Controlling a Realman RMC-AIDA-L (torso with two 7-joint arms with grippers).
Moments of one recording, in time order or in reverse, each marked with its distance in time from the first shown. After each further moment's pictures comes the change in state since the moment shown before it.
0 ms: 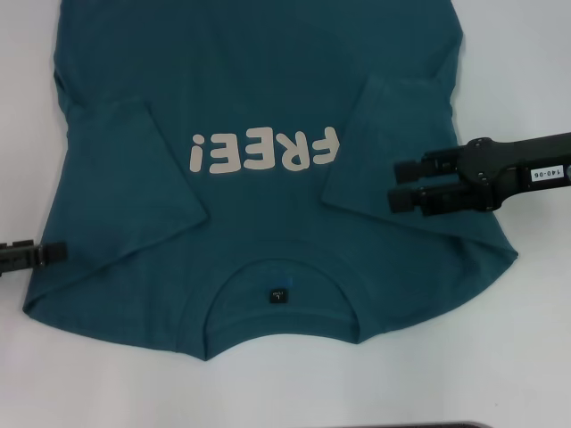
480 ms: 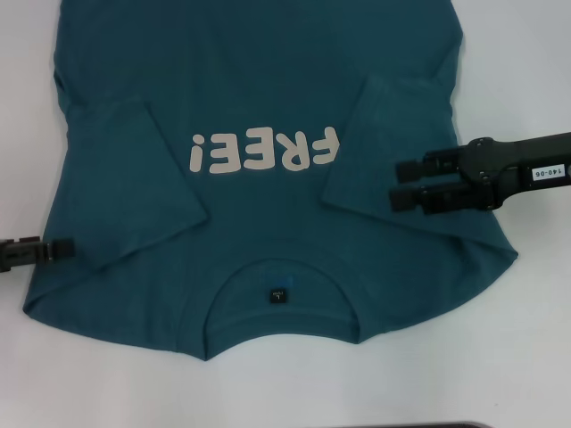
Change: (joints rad) left arm -0.022 -0.004 0.015 0.012 0.016 -0.034 -0.017; right arm -0.001 -0.001 0.000 0.006 0.000 0.002 0.014
